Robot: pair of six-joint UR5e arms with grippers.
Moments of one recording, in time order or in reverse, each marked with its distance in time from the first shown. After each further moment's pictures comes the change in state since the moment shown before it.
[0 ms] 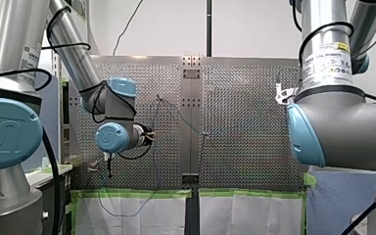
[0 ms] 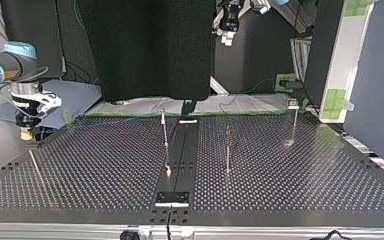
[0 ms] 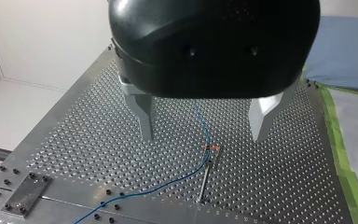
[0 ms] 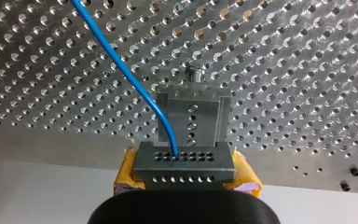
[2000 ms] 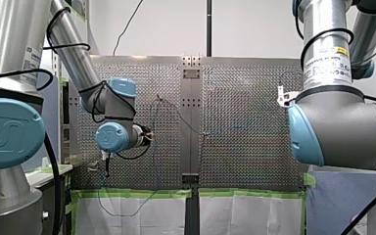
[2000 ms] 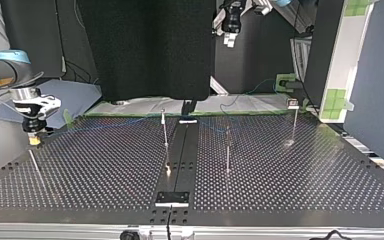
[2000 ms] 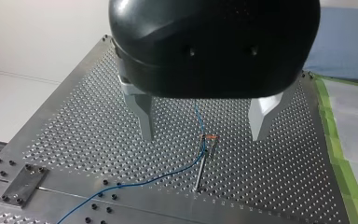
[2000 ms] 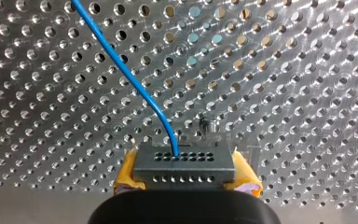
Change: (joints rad) left arm 0.022 0.000 0.001 -0.015 -0.001 0.010; right arm -0.040 0.082 -0.085 0.006 -0.228 0.031
